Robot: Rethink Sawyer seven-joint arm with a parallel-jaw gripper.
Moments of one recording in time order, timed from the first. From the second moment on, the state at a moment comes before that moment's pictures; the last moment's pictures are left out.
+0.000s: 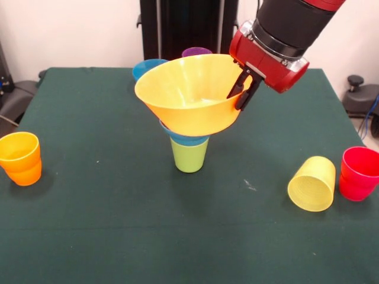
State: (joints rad) arm 0.13 -0.44 -0.32 1.13 -0.07 0.99 2.43
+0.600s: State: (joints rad) arm 0.12 -0.45 -0.32 1.16 -0.07 0.97 2.43
